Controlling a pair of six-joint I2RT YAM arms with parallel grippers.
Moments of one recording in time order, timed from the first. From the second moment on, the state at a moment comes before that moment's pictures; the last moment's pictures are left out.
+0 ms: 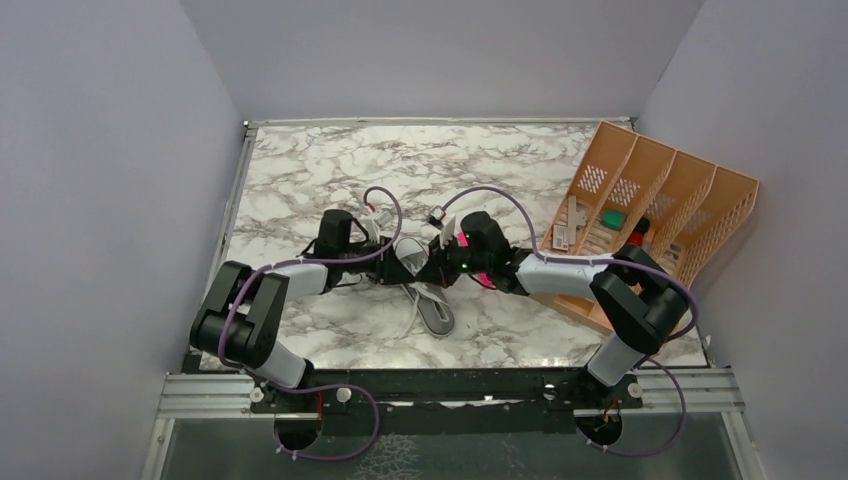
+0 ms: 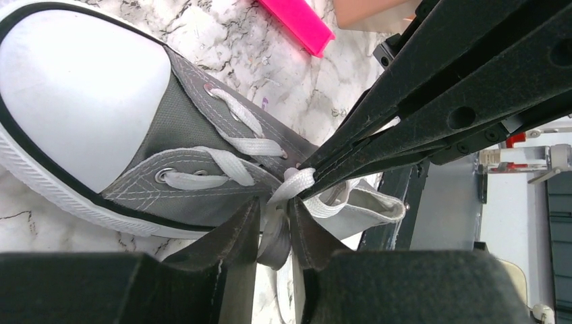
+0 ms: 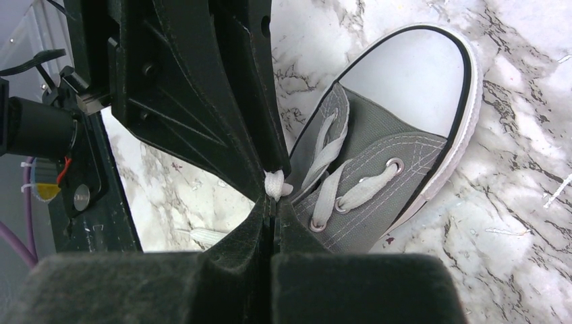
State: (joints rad) left arm -0.30 1.52 0.55 0.31 0.96 -0.33; right arm 0.79 1.66 0.80 0.35 -0.45 0.24
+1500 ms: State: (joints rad) left arm -0.62 1.18 0.43 0.26 0.28 -0.35; right arm 0.58 1.68 0.83 0.28 -0.78 0.56
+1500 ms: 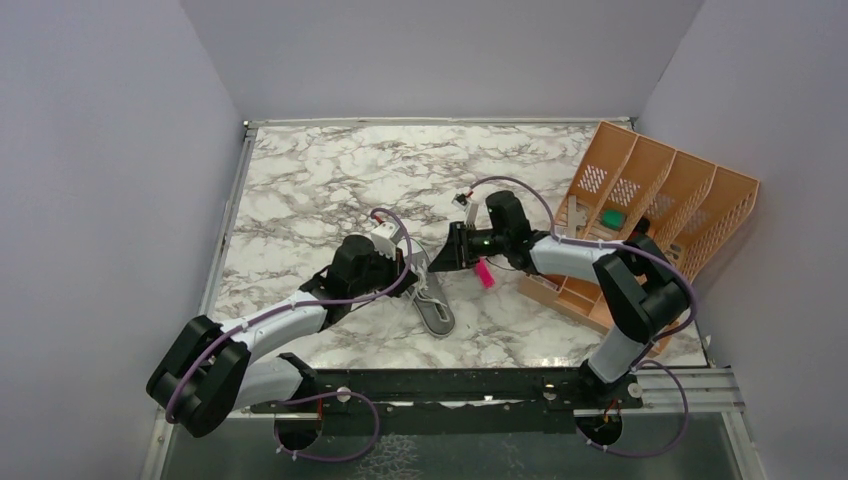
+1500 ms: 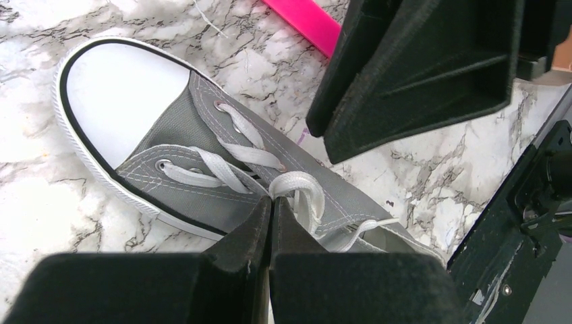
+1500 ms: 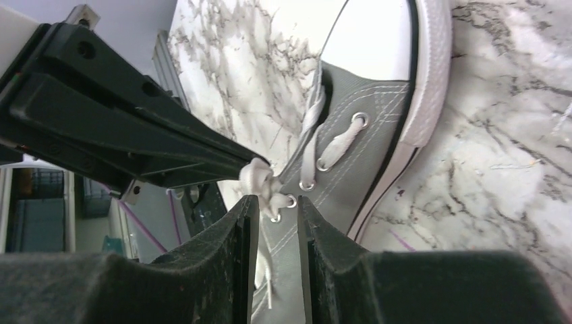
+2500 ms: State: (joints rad) left arm -0.62 1.20 0.43 0.27 0.28 -0.36; right arm 0.61 1.79 0.88 0.35 -0.89 0.49
